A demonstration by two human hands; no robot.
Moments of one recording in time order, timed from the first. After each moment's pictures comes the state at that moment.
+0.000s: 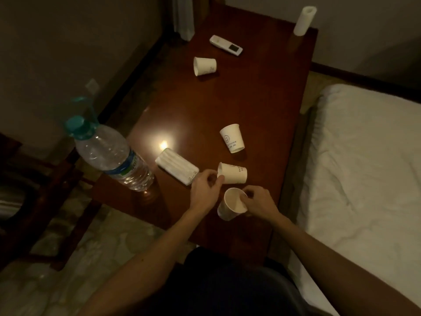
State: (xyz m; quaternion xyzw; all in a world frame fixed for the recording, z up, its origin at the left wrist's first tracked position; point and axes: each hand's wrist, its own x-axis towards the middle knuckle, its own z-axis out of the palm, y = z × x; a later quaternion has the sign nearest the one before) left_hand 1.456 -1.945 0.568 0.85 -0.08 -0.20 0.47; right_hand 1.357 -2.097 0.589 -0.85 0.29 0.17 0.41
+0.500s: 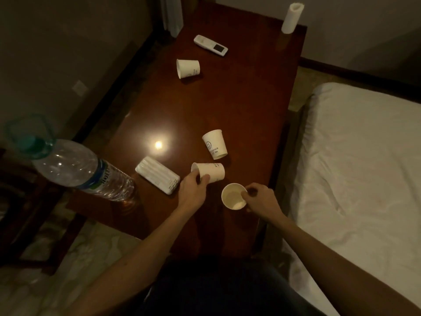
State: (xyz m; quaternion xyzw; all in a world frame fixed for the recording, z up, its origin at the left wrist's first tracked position) left_hand 1.470 -1.988 0.581 0.87 -0.05 -0.22 0.44; right_hand 1.352 -2.164 0.587 -0.83 0.34 0.11 0.43
